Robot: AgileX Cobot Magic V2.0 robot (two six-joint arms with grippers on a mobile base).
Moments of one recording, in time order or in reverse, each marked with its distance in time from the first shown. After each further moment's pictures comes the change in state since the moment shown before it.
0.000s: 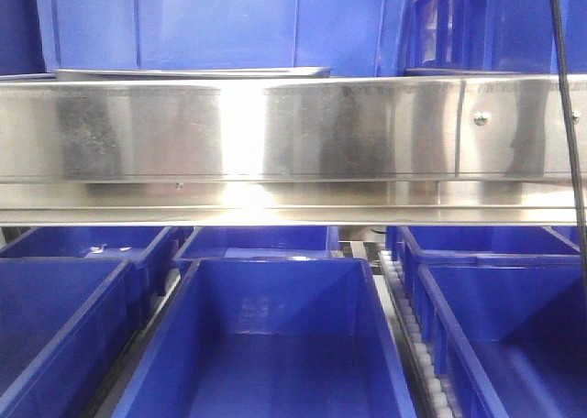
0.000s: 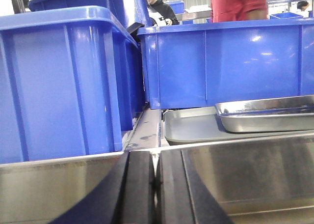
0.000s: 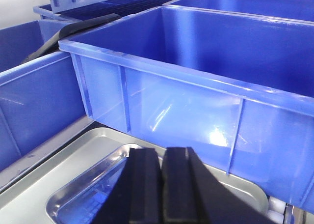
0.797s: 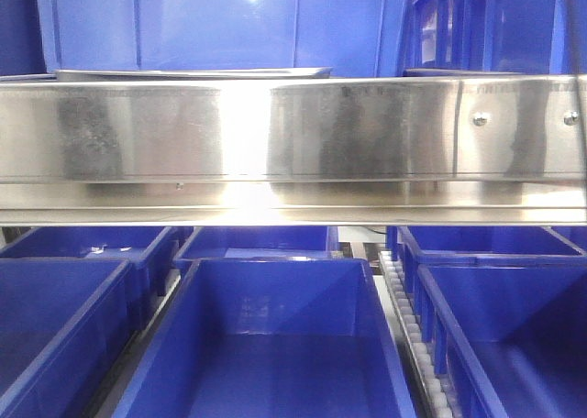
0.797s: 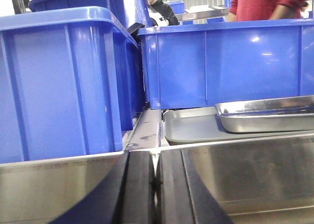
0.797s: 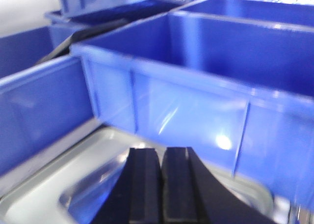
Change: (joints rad) left arm 0.000 0.000 0.000 -0.002 0.000 0.000; right arm 0.019 -0.105 0.111 0.000 -0.028 0.000
